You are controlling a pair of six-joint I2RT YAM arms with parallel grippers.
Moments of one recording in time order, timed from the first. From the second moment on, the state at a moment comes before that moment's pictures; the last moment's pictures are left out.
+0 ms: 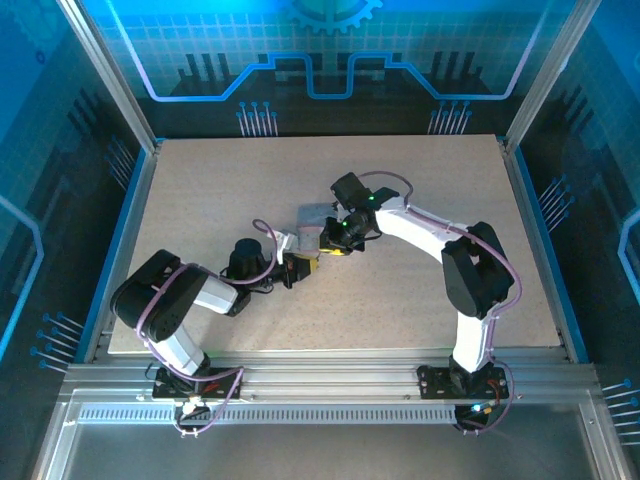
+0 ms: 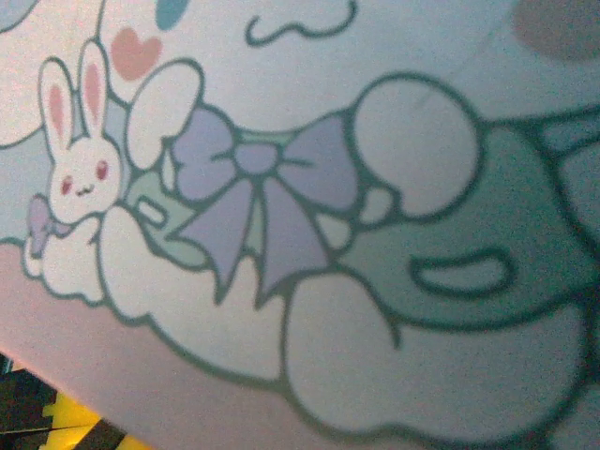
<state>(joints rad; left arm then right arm) -0.43 1.67 0.37 0.96 0.62 -0.48 0.61 1.89 1.44 -0.74 -0.38 0.74</state>
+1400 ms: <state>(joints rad) -0.40 1.79 0.39 1.14 0.71 -0.56 0.59 1.86 1.43 -0.74 -0.48 0.73</state>
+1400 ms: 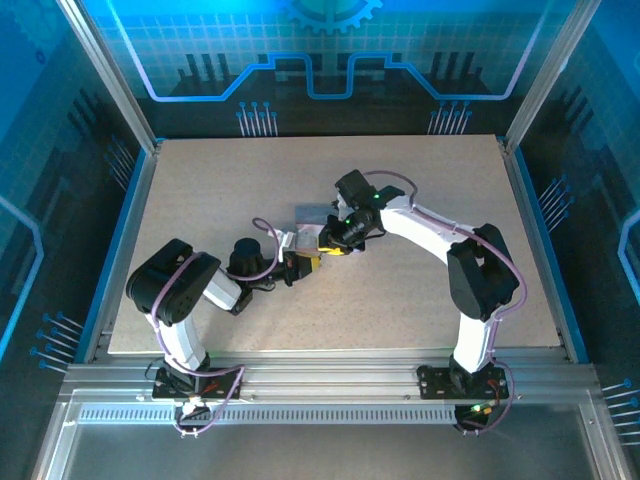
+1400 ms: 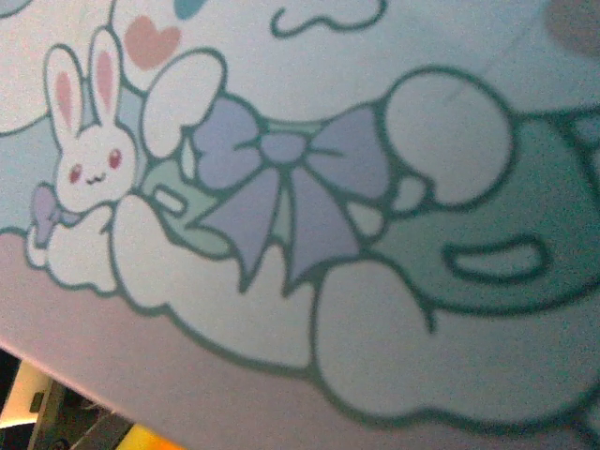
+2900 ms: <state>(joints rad) -0.41 1.75 0.34 1.26 0.68 -0.57 0.55 1.84 1.44 -0.76 -0.64 0.74</state>
